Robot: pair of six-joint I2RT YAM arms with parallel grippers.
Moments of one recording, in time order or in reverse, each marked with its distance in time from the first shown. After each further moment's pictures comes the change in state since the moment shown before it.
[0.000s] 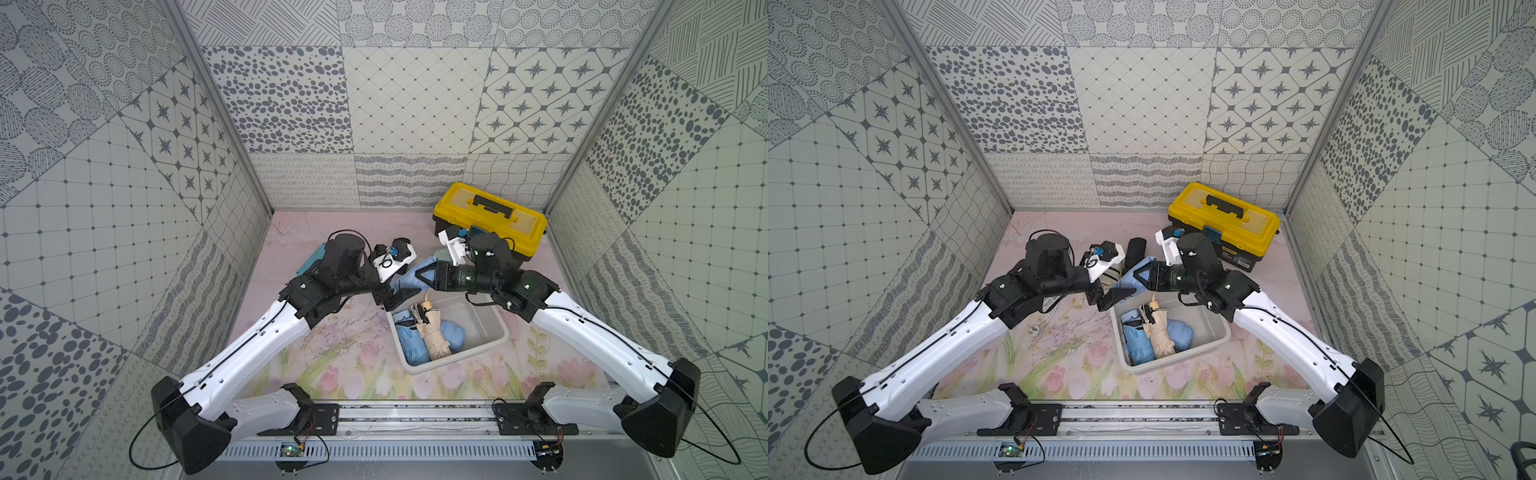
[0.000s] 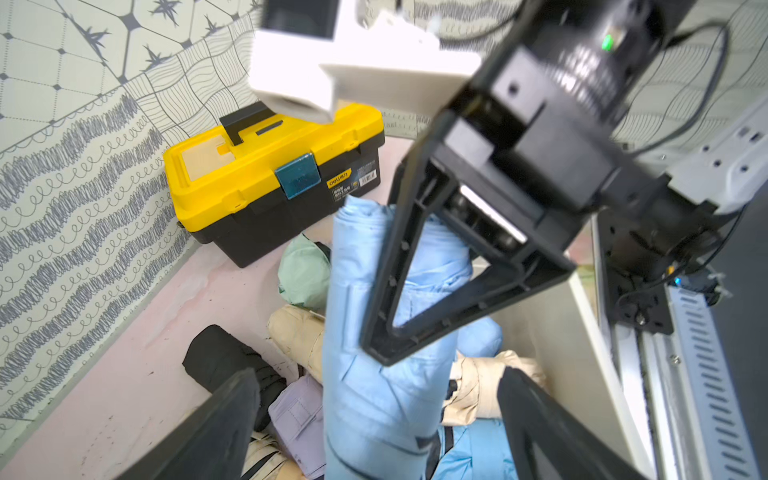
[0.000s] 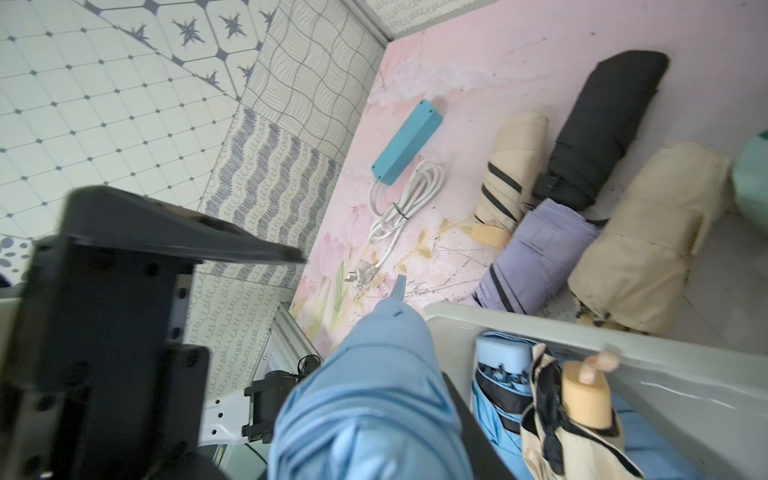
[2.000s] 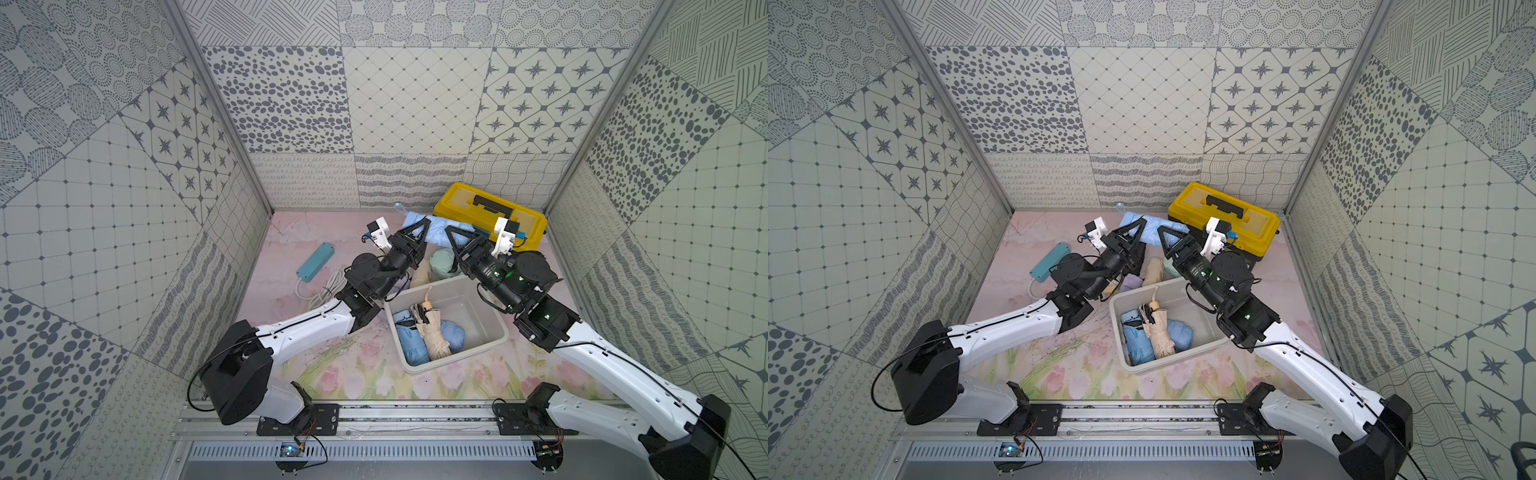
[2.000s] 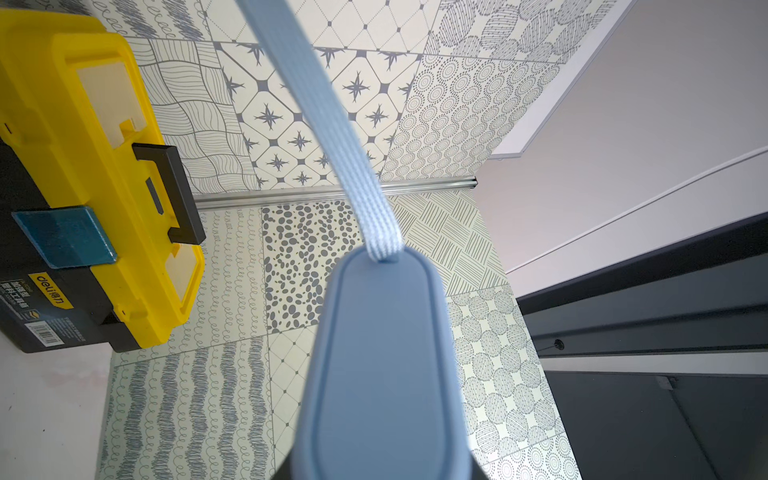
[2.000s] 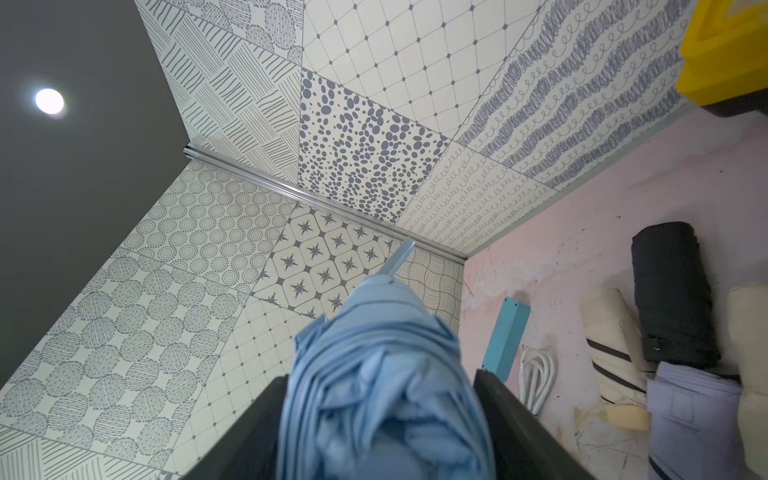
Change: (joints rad) left arm -0.134 0.302 -0.220 1.257 -0.470 -1.842; right arm 0.013 -0.227 -0.214 0.565 0.410 0.434
